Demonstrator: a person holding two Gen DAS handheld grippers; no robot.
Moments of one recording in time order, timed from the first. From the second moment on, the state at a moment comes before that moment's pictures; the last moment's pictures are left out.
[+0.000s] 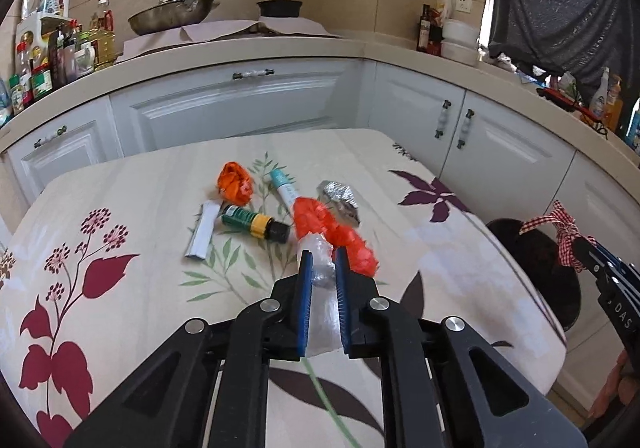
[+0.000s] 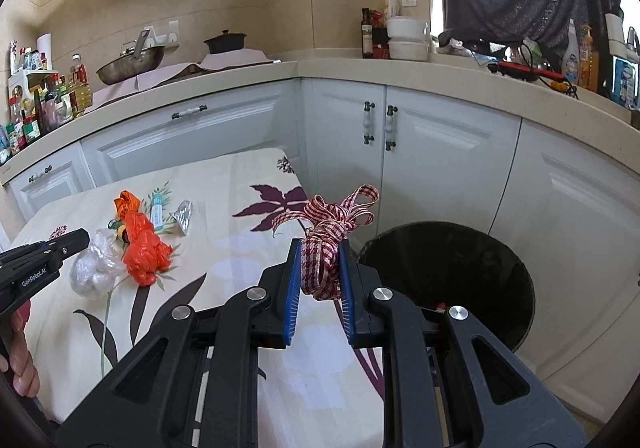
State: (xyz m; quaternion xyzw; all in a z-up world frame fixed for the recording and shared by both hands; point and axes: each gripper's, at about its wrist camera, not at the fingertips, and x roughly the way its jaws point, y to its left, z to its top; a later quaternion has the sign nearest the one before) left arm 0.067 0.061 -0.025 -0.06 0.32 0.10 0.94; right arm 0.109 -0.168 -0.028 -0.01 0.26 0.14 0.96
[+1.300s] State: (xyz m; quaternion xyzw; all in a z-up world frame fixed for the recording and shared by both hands) left arm 0.142 -0.123 0.017 0.01 0.24 -0.09 0.97; right arm 0.146 -0.285 -0.030 0.02 0.25 0.01 0.97
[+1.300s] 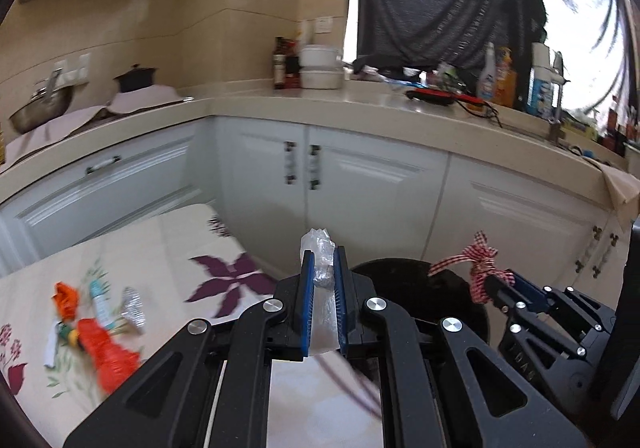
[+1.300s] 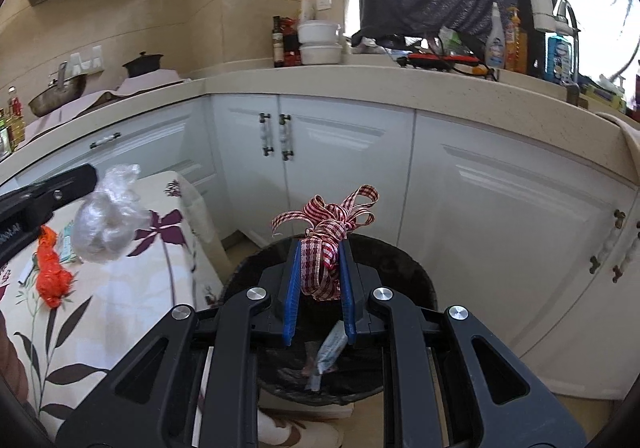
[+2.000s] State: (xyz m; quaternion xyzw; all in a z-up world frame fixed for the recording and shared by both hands) left arm 0.180 -0.145 -0.006 0.01 0.26 -0.08 0.96; right arm 0.165 -0.306 -0.048 0.05 0.26 0.00 0.97
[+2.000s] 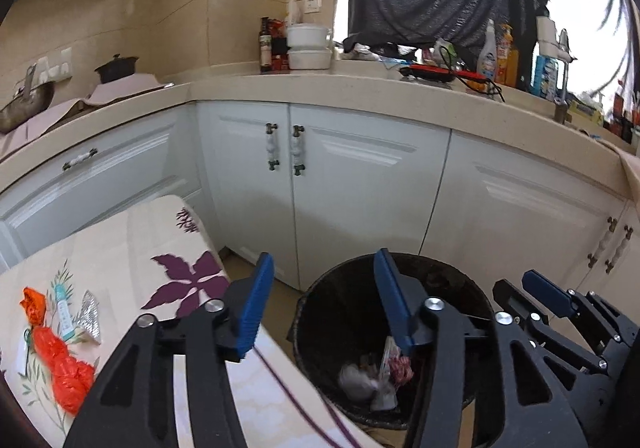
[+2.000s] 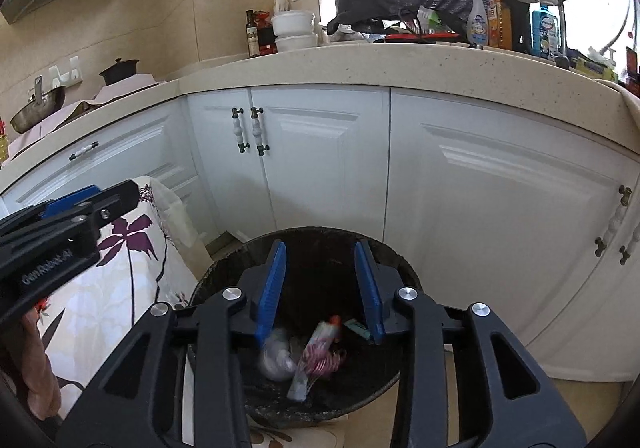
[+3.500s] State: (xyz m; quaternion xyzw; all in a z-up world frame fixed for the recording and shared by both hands) left arm 0.037 0.151 -0.020 -0.08 0.28 0.22 0.93; right arm 0.116 -0.048 -0.024 -0.02 0.26 0.24 0.94
